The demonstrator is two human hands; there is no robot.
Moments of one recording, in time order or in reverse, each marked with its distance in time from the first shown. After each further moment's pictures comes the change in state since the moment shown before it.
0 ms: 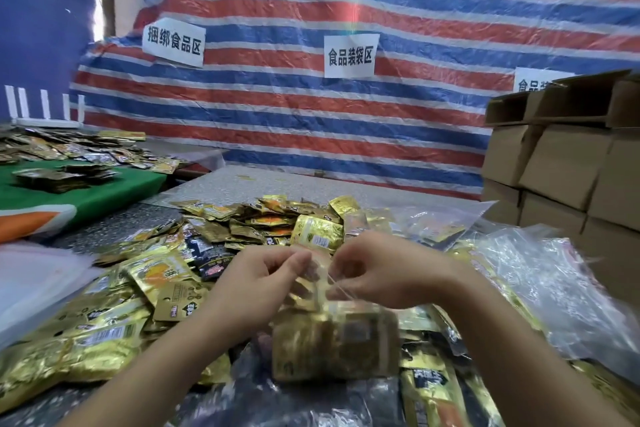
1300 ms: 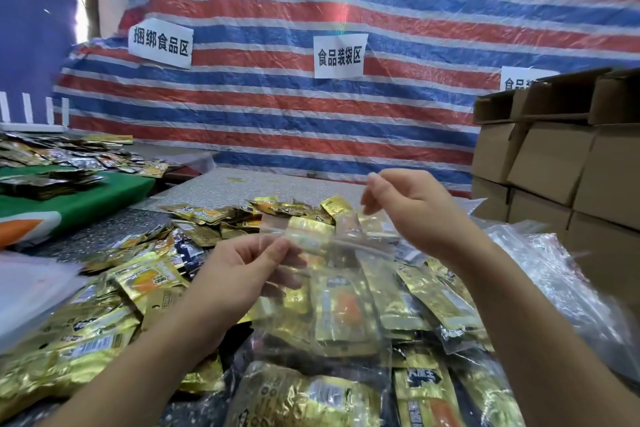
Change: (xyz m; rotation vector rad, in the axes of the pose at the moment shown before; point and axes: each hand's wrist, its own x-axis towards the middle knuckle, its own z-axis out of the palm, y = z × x) left_hand -0.003 0.010 -0.006 -0.334 0.037 -0.098; right_hand -0.010 0.020 -0.030 0.377 0.654 0.061
